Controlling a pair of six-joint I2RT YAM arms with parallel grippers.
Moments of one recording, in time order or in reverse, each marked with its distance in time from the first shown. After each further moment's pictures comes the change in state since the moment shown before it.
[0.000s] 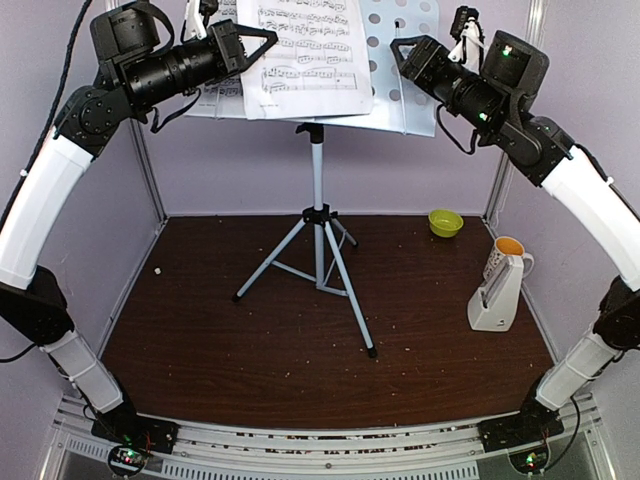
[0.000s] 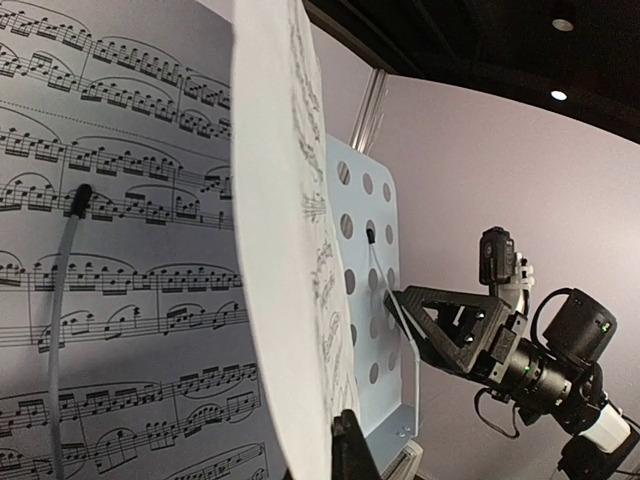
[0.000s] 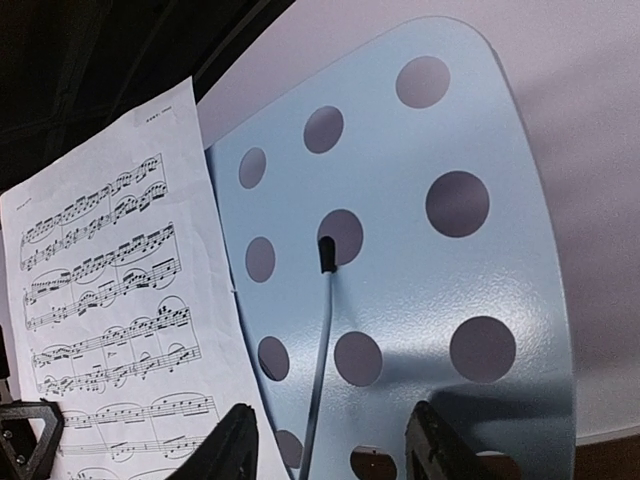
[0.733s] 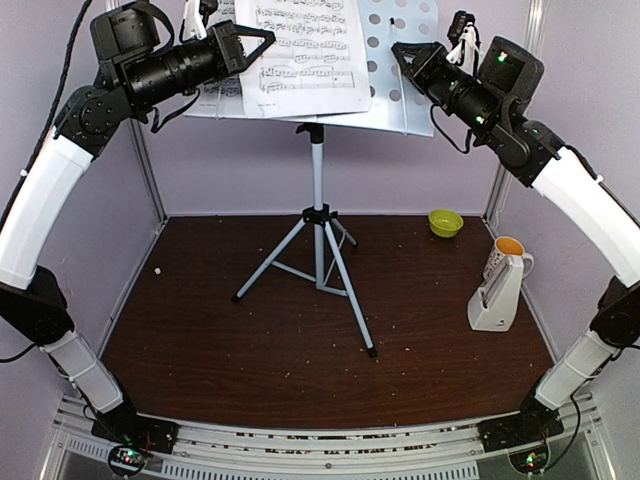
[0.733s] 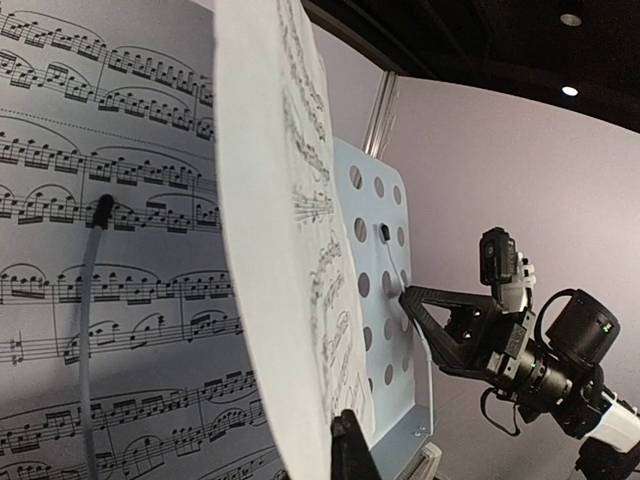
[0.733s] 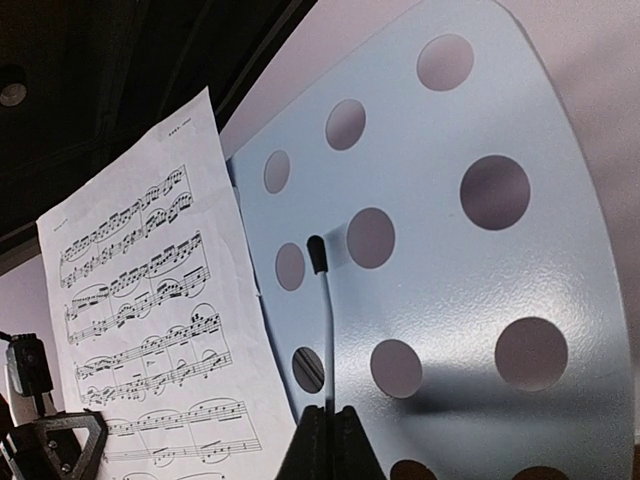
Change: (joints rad) left arm 0.000 0.000 0.000 0.000 -0.035 0.039; right arm -0.049 0.020 -0.037 0.106 -0.130 0.136
